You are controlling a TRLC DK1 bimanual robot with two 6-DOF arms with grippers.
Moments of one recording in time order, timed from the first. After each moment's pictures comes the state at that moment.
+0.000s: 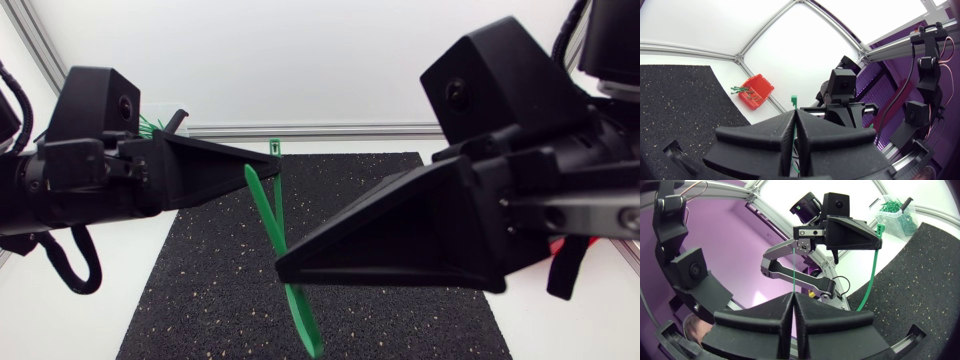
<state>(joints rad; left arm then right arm) -0.48 0.97 0.69 0.21 0.91 -0.74 0.76 1.04 0.92 -0.14 -1.06 0.62</state>
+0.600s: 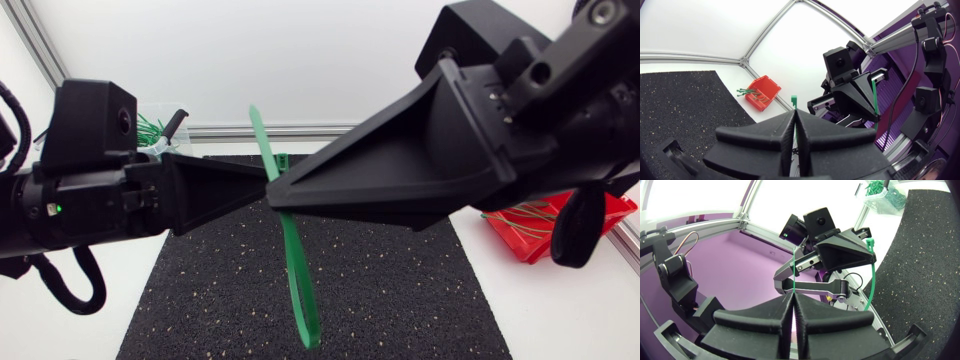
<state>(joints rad) -0.57 0.91 0.68 0.13 0.77 -0.63 0.72 1.06 0.95 -0.01 -1.06 1.06</state>
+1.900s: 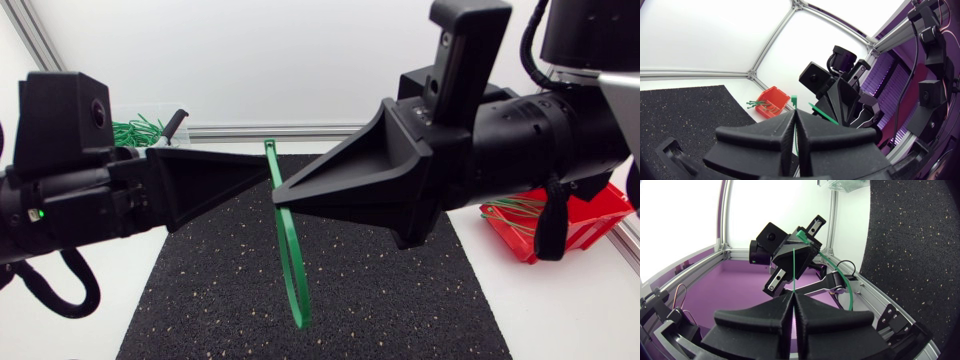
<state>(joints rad) -0.59 0.86 0.68 0.11 0.65 -0.55 0.68 1.12 0.94 -0.05 -1.04 1.32</state>
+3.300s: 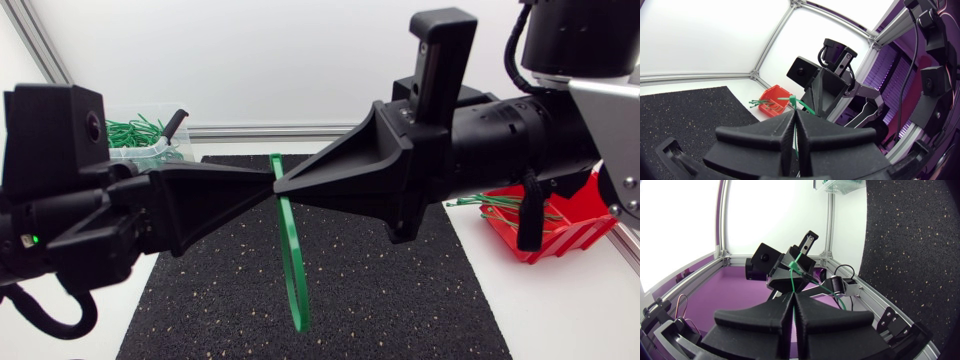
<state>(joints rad) -0.70 0.82 0.68 0.04 0.52 -0.48 0.64 1.17 0.92 0.01 -1.04 1.35</state>
